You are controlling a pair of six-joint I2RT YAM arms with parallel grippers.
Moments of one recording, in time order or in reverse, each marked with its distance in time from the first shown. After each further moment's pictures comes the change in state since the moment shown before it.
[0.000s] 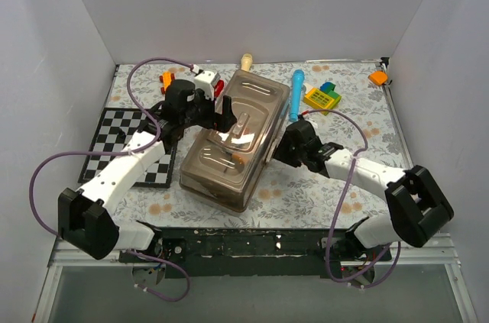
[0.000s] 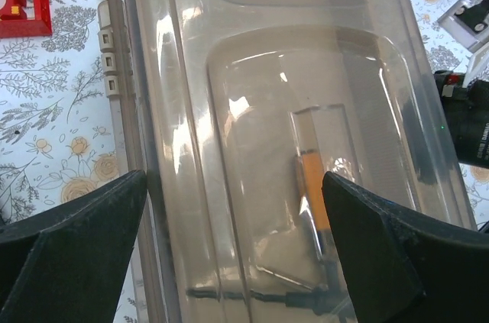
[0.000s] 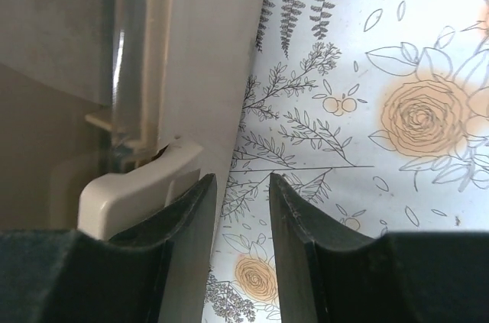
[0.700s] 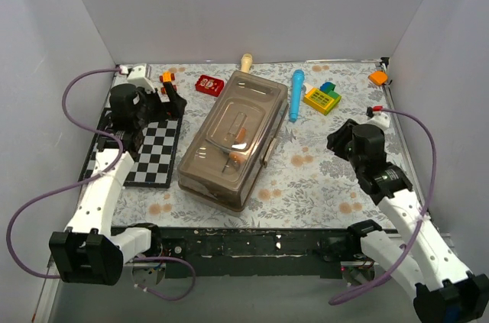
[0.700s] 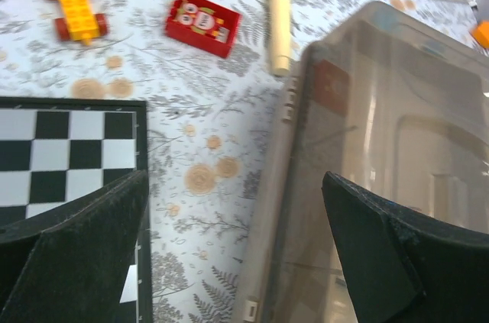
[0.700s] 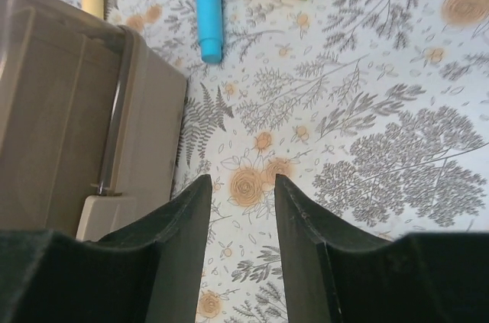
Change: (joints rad) left arm 0.359 -0.200 -0.106 0.042 0.003 -0.105; right arm -0.313 -0.627 -0.092 -0.225 0.166 -0.231
